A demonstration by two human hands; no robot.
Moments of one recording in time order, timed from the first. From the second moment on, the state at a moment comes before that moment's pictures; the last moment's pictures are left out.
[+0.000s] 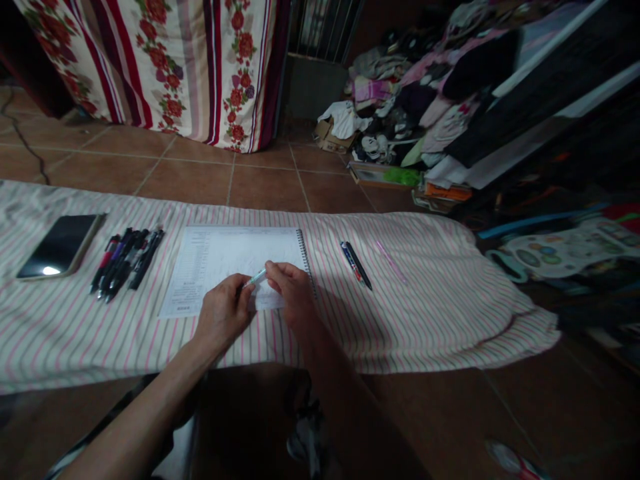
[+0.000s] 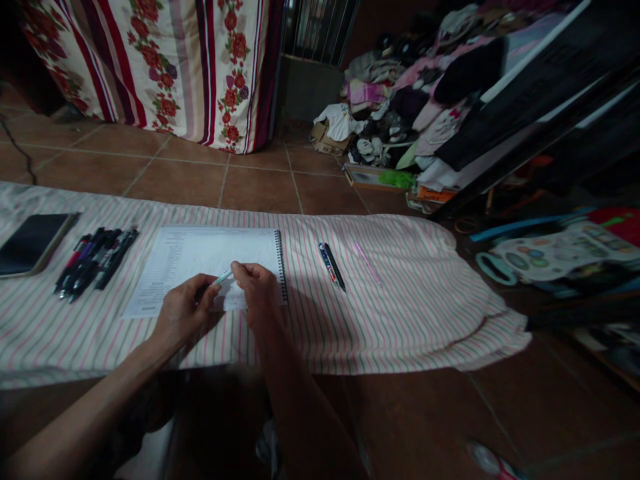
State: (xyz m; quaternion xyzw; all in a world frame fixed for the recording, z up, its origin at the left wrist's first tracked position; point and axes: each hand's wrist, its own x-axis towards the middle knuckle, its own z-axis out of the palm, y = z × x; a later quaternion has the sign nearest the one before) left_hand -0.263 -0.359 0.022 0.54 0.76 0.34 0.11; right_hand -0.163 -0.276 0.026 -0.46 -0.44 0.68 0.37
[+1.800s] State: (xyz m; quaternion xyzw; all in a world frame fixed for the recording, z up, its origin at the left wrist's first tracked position) left_hand -0.262 -0.360 0.023 0.54 0.77 0.32 0.12; right_hand -0.158 -0.272 0.033 -0.41 -0.34 0.75 0.39
